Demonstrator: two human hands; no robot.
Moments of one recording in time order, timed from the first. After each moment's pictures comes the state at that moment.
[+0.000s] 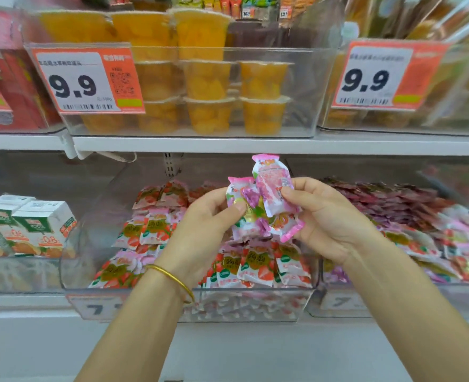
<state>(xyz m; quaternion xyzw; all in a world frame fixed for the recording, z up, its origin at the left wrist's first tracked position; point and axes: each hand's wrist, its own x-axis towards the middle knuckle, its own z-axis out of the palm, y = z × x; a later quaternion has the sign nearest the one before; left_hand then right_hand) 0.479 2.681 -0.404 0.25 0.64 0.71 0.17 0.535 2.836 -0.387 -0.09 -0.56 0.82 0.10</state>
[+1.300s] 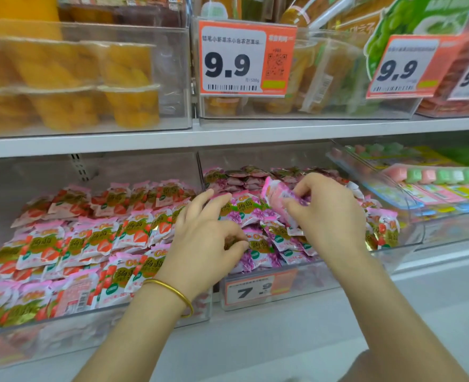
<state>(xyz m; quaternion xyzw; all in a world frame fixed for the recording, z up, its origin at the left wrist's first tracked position) 0.522 2.791 -0.431 0.45 0.86 0.24 -0.04 0.616 2.940 -0.398 -0.33 -0.89 0.13 0.29</state>
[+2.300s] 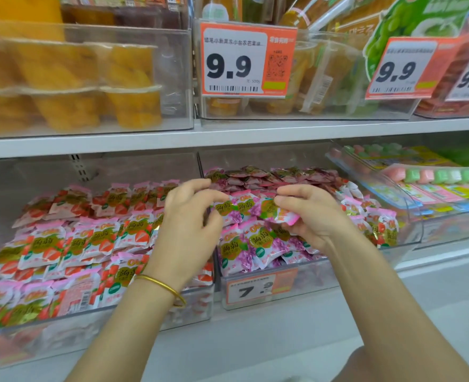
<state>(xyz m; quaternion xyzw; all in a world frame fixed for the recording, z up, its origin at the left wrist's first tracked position) 0.508 2.785 -0.425 0.39 0.81 0.42 -0.12 0.589 2.963 -0.418 -0.29 -0.63 0.69 0.21</state>
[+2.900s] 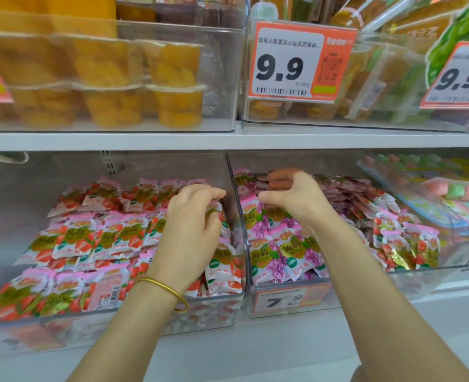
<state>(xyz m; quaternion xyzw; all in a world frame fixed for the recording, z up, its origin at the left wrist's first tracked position) 0.484 2.760 -0.430 0.34 0.84 0.41 -0.14 0.523 2.946 -0.413 -0.23 -0.82 0.48 0.20</state>
